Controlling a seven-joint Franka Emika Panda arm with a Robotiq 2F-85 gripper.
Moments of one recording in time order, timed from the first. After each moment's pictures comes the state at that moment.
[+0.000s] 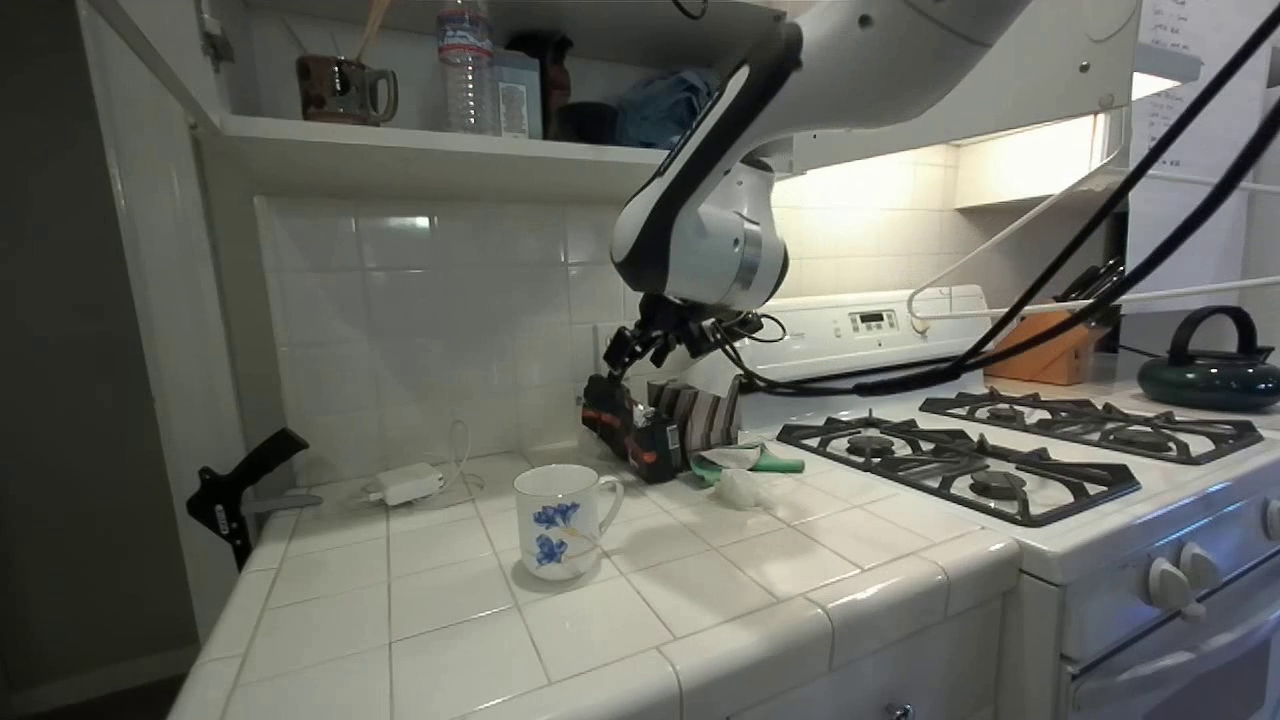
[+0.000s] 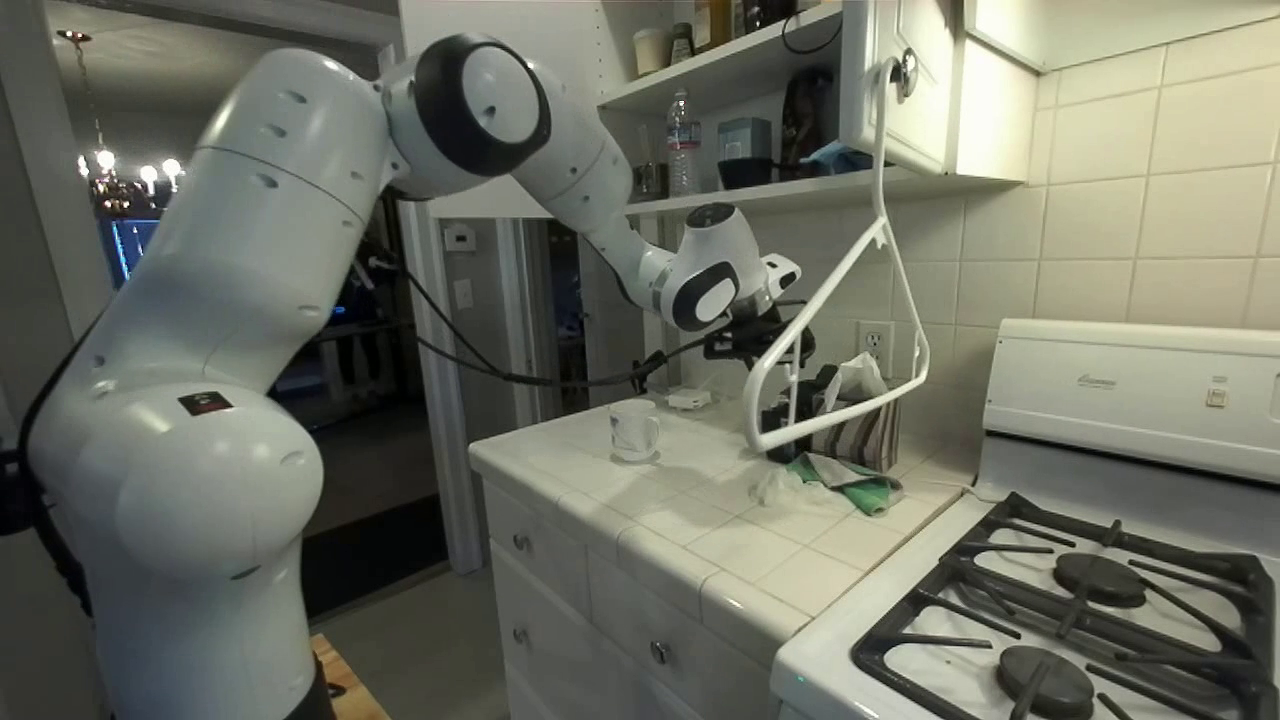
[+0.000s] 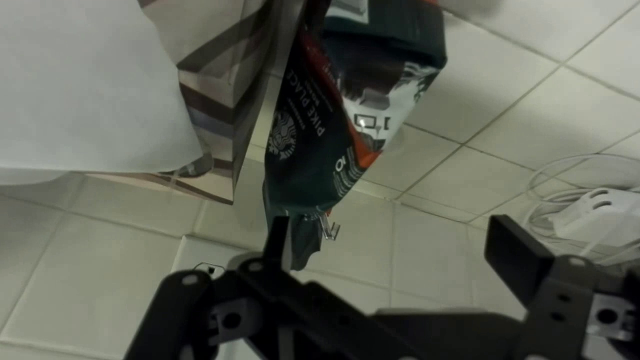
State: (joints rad) arm 0.12 0.53 -0.14 -1.72 0.39 2.96 -0.60
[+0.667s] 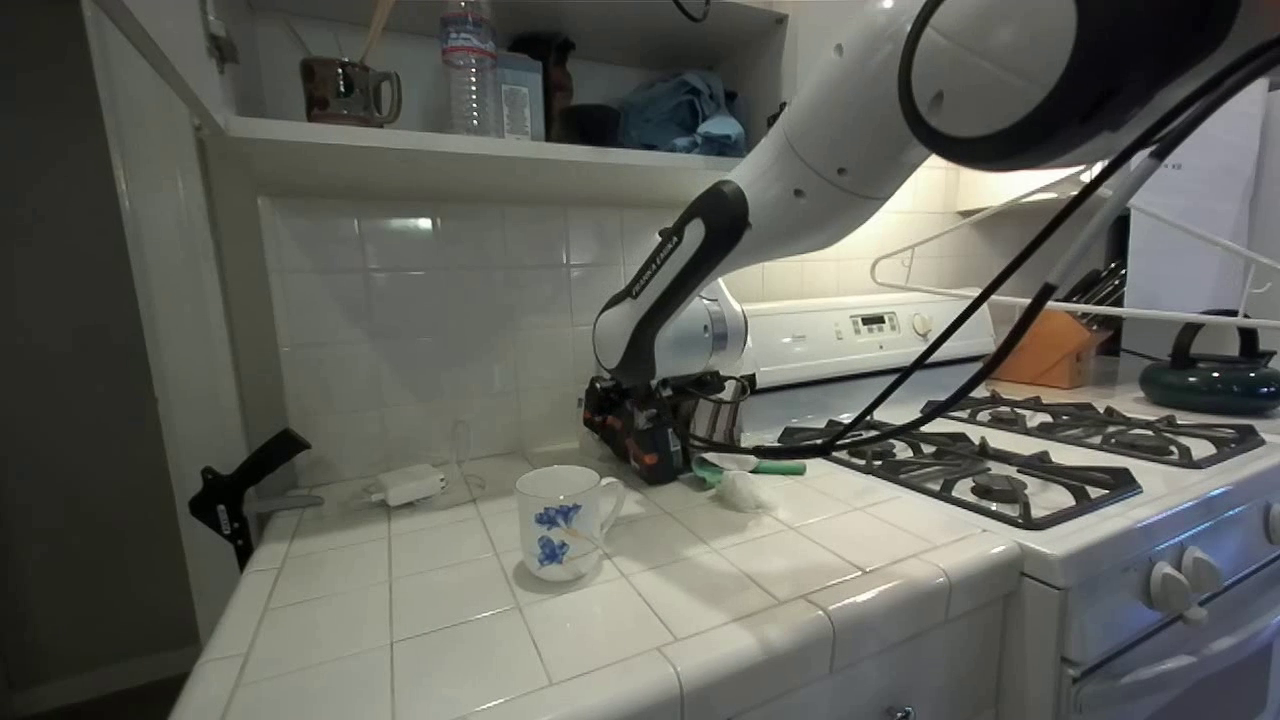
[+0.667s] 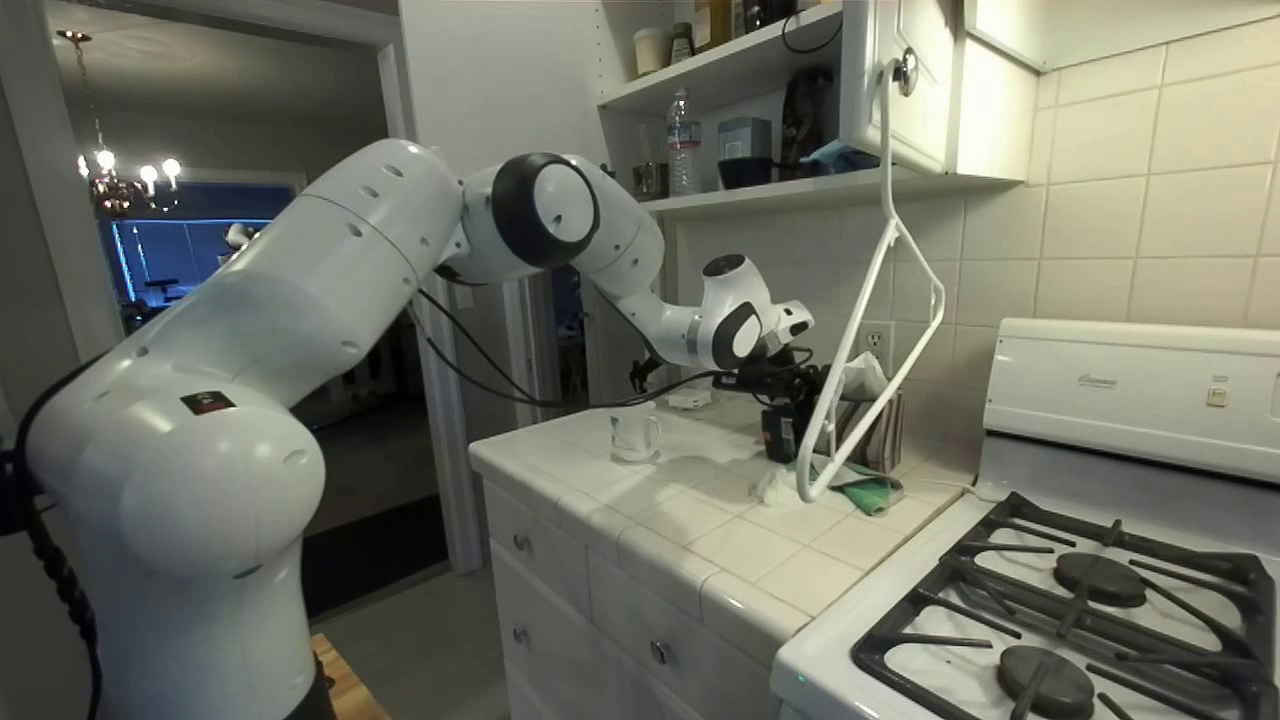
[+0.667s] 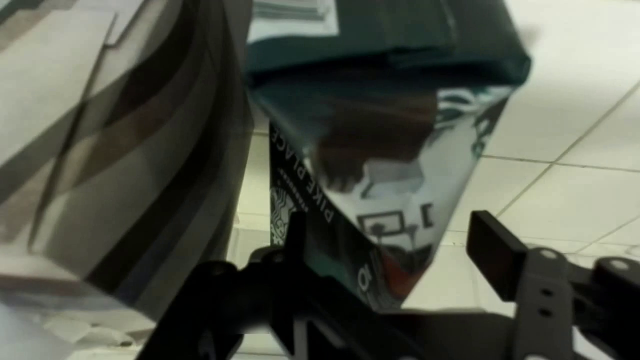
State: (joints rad) arm 0.13 0.85 -0.19 -1.38 0.14 2.89 -0.05
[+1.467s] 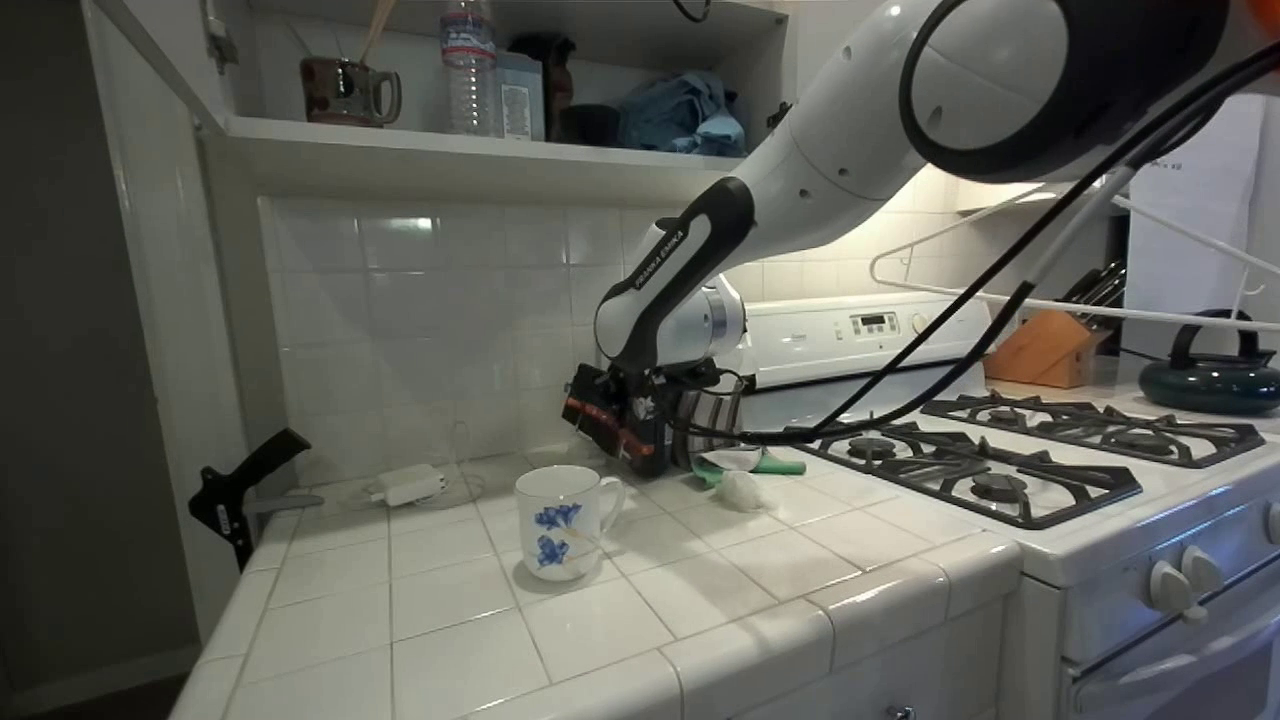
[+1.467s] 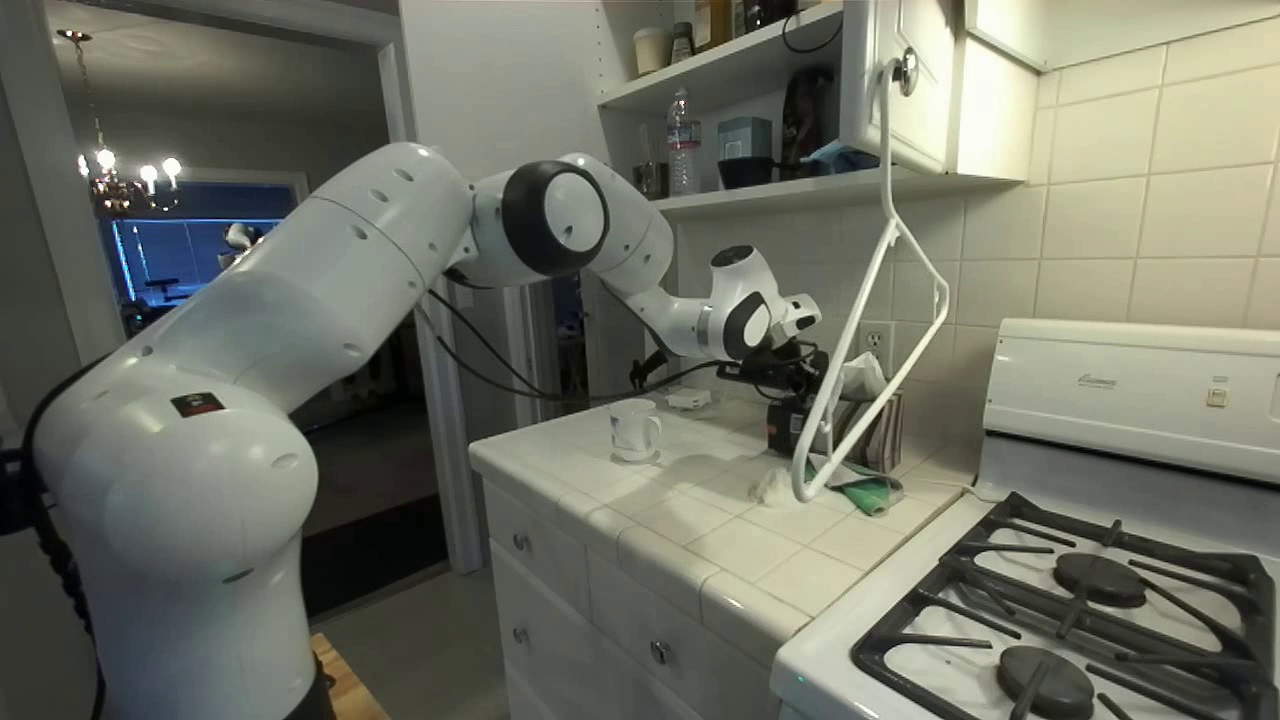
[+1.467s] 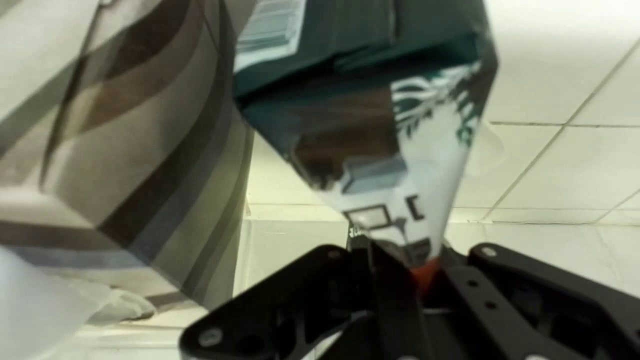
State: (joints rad) arm 0.08 0.86 -0.15 -1.31 0.07 2.83 0.05
